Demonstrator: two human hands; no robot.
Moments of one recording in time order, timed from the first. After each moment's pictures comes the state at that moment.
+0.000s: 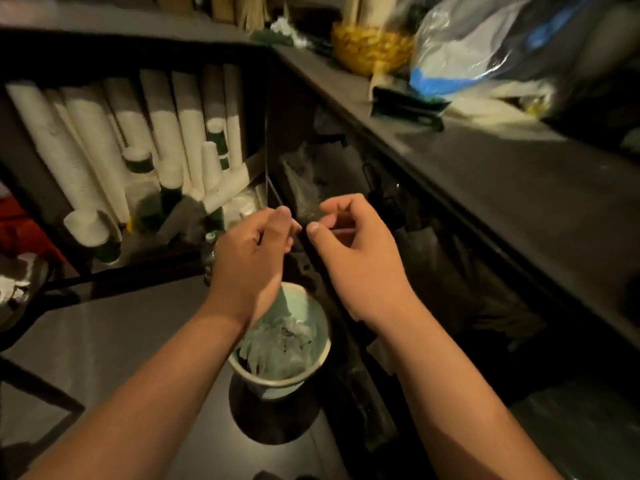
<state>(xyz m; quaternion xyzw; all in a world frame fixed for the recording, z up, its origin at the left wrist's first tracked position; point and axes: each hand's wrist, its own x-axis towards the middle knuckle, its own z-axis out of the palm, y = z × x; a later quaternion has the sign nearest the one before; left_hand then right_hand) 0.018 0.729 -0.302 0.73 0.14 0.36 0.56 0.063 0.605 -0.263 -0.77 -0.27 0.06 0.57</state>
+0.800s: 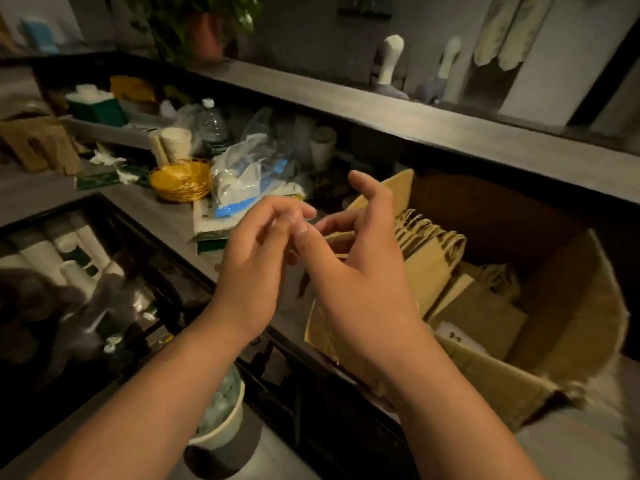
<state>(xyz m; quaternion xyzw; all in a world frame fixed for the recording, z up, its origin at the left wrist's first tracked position) -0.012 0.533 0.077 0.67 -0.17 0.15 0.71 -0.049 0.419 0.107 -0.78 -0.09 -0.13 0.61</state>
